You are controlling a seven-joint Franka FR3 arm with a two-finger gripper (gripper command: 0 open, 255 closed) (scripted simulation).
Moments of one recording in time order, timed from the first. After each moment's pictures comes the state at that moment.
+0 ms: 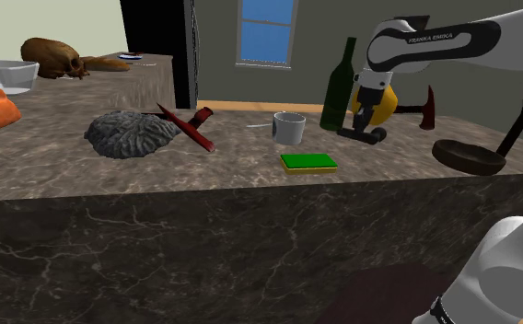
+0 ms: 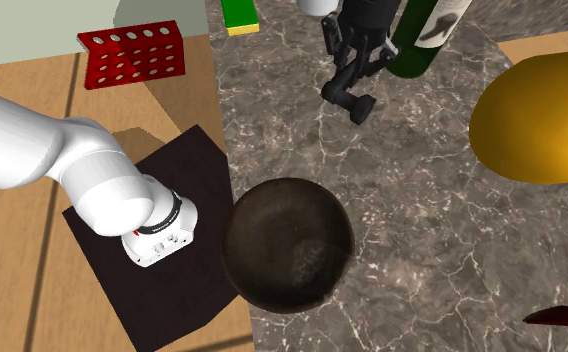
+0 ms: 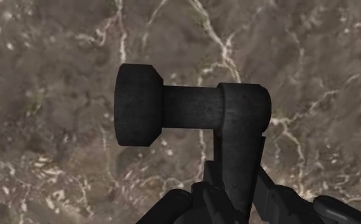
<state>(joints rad) -0.01 -0.24 -0.32 -1.99 -0.06 1.75 -0.46</state>
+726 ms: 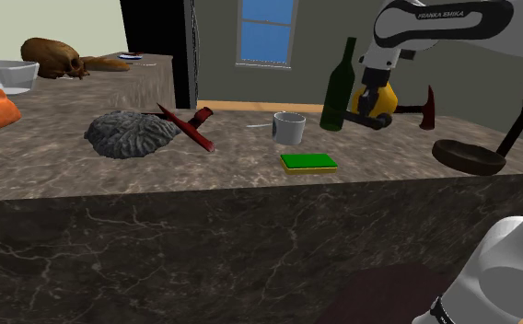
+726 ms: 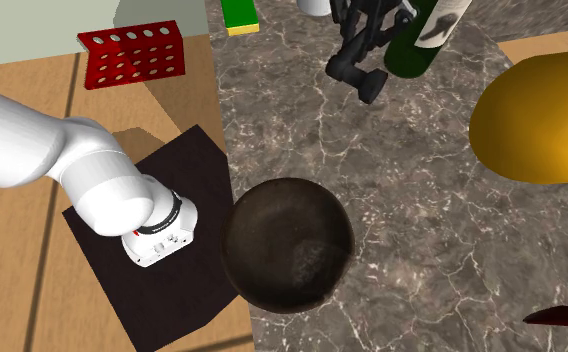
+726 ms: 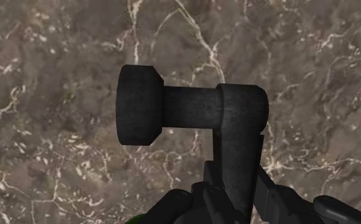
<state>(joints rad) -0.01 -0.22 -0.32 -1.82 -0.06 1.60 -0.46</state>
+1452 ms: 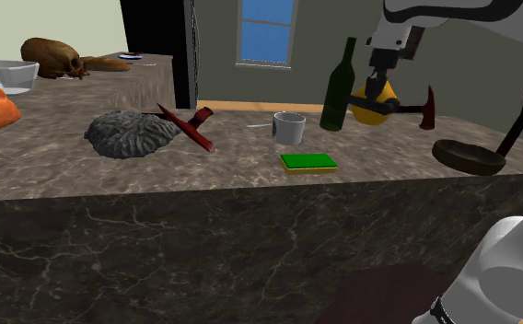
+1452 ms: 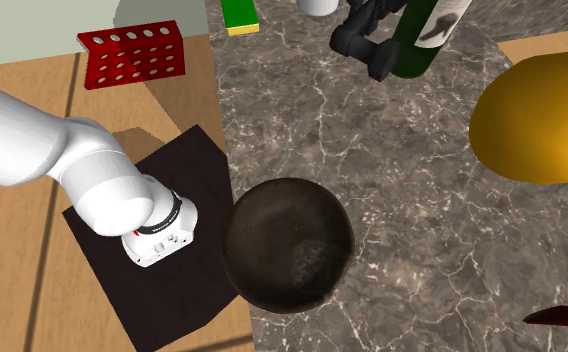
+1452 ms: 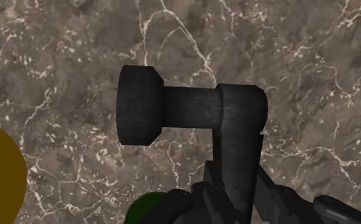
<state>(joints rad) -0.01 -0.19 -0.32 -1.66 -0.05 1.46 -0.47</state>
